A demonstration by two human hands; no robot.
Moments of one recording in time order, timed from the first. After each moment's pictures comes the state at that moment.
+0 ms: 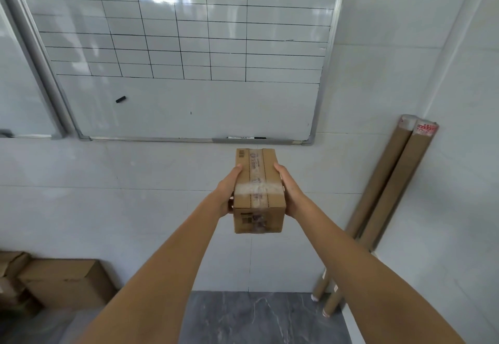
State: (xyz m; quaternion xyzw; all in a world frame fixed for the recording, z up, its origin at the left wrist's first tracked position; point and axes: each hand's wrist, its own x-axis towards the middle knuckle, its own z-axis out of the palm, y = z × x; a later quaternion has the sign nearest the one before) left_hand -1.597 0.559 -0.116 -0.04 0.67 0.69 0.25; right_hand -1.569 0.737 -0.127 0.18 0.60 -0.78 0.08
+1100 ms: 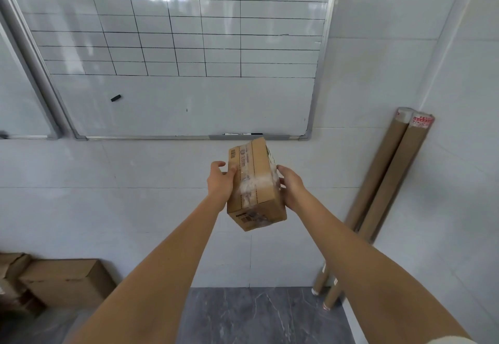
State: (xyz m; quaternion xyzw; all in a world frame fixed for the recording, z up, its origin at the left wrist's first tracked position) left_hand -1.580 0.570 -0.102 -0.03 0.78 0.63 0.00; right_hand -1.567 0.744 -0.122 0.26 0.57 -0.78 -0.03
